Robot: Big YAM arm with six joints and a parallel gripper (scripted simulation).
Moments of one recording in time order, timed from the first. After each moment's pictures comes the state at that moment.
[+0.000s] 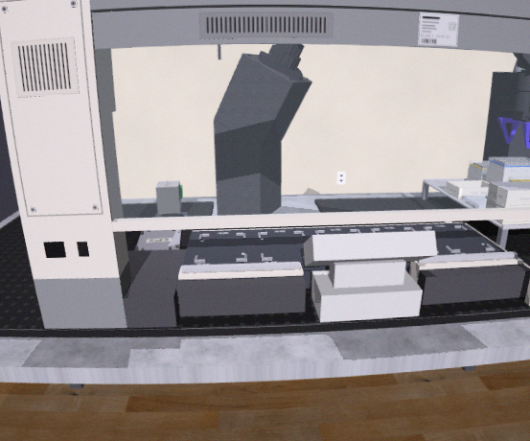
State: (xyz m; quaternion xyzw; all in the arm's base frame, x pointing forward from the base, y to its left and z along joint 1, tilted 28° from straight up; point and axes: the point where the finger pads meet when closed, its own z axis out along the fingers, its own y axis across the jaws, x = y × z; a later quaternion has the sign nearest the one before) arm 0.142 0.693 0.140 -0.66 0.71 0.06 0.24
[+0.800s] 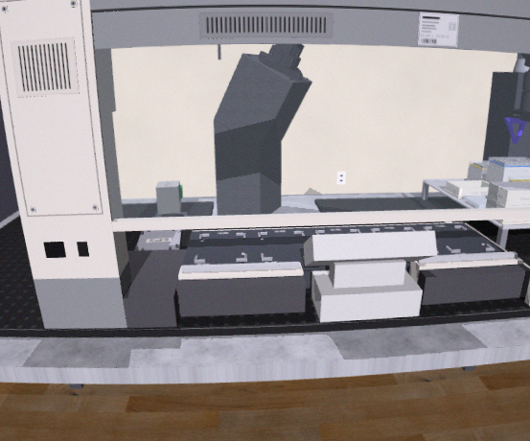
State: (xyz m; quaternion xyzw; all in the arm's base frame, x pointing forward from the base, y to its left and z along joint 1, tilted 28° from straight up) arm 0.171 0.691 0.150 -0.66 0.71 0.07 0.24
